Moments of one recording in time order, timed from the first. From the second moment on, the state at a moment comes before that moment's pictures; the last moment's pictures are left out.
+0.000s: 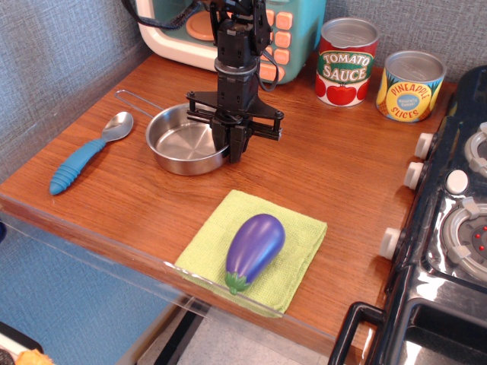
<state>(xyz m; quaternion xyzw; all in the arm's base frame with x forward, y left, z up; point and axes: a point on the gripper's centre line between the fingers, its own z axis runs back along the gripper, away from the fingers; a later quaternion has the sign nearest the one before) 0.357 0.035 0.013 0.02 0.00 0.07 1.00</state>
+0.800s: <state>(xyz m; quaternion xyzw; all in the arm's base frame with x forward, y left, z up) 0.388 -0.033 0.072 -0.01 -0.06 -0.03 1.00</state>
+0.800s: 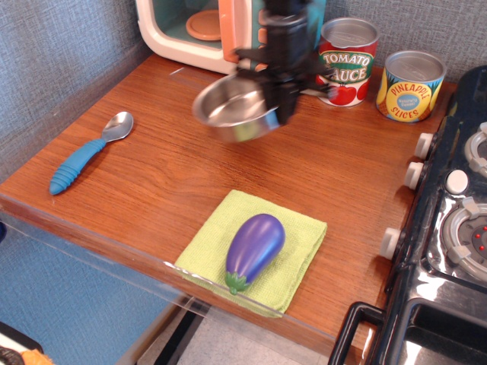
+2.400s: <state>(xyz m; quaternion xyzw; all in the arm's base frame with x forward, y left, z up) 0.359 -0.112 0.044 -0.02 -0.03 -0.11 0.99</state>
